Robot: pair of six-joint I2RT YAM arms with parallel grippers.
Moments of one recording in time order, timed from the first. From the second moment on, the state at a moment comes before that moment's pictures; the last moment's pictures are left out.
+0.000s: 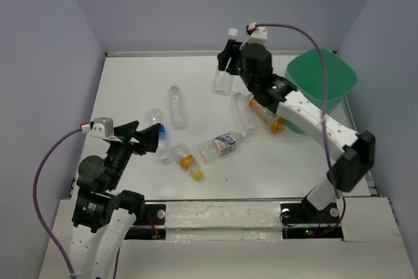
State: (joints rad) left arm -0.29 0.21 0.63 -0.33 0.05 -0.43; right arm 0.69 1.70 1.60 -0.17 0.39 0.49
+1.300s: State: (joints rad) left arm -0.36 0.18 0.63 -0.33 0.02 -0.43; right arm 0.48 1.27 1.39 -0.09 0.63 0.04
